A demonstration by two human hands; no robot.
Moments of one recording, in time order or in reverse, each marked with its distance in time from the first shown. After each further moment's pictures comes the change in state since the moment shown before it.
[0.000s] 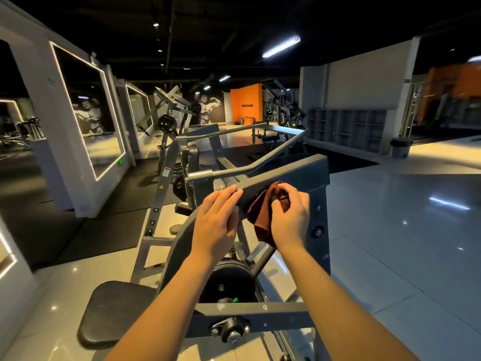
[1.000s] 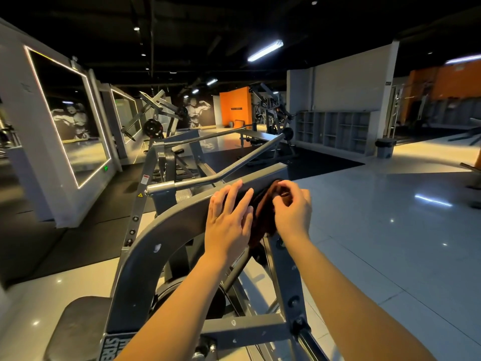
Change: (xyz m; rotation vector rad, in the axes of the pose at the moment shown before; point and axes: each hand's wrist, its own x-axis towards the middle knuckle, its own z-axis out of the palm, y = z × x) left_hand 0.049 0.081 0.086 0.215 -0.067 -0.031; right_hand 0.080 0.034 -0.072 -0.027 -0.015 0.006
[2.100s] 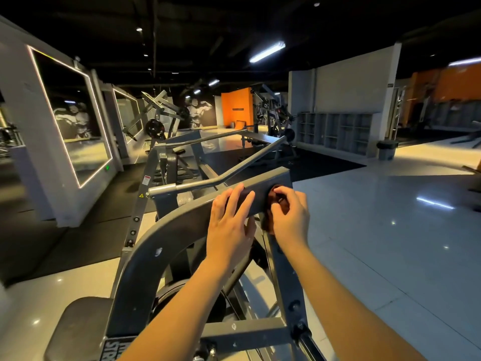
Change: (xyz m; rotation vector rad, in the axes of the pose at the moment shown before) left_hand 0.001 0.003 -0.009 -0.001 -0.012 0.022; right_hand -0.009 -0.005 0.001 -0.018 -0.051 -0.064
